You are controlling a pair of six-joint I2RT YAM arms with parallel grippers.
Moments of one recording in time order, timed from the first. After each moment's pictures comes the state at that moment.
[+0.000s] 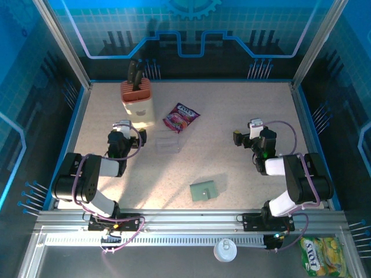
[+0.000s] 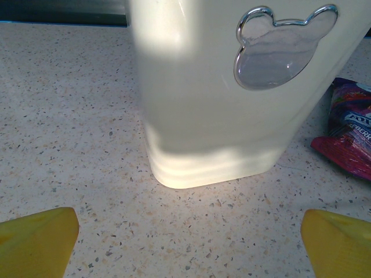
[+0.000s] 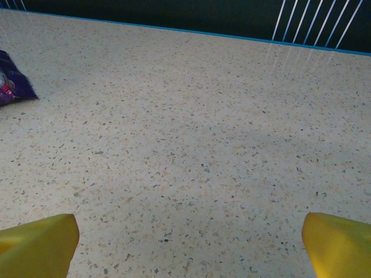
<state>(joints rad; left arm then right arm) -0.03 1.55 0.36 0.84 -0.02 -0.09 0.06 1.54 0.39 0.78 -0.08 -0.09</state>
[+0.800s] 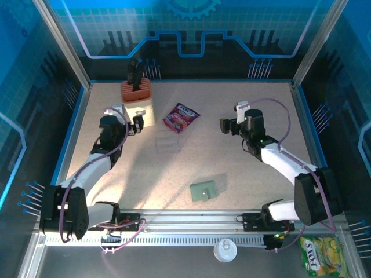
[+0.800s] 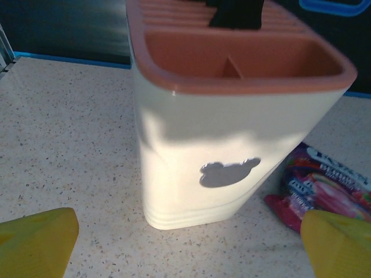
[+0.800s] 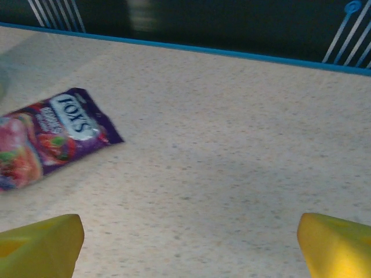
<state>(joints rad) -0.04 1.20 0.64 0.18 -0.04 -0.20 0.31 1.36 0.78 0.08 0.05 0.08</state>
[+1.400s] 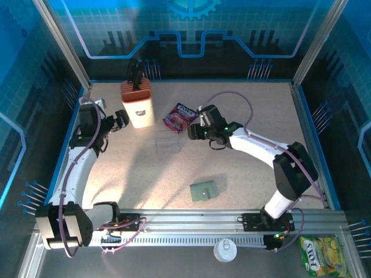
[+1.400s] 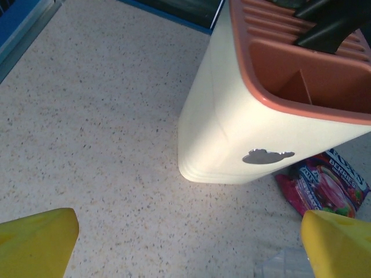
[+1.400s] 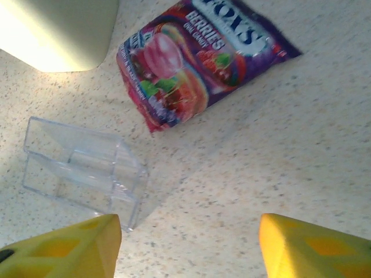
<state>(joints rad) 0.14 1.13 0.92 -0.41 0.07 -0.31 0.65 1.67 1.17 -0.32 0.02 0.42</state>
